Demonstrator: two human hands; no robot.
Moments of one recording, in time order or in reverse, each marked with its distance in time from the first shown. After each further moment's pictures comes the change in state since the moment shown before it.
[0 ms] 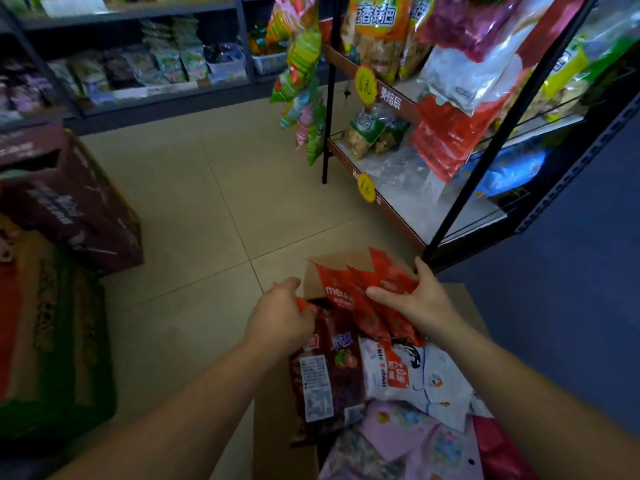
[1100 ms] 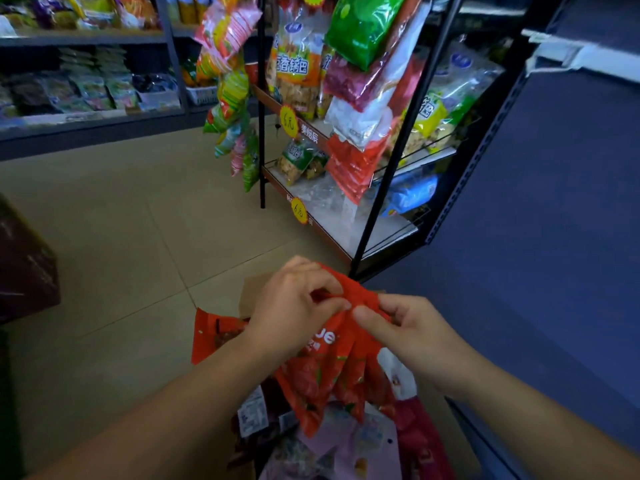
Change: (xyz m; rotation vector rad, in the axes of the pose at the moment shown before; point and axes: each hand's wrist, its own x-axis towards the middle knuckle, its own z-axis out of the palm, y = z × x) left_hand -0.031 0.113 0.002 -0.336 0.226 0.868; right_hand -0.145 -0.059 -0.082 0.183 -0.151 -0.199
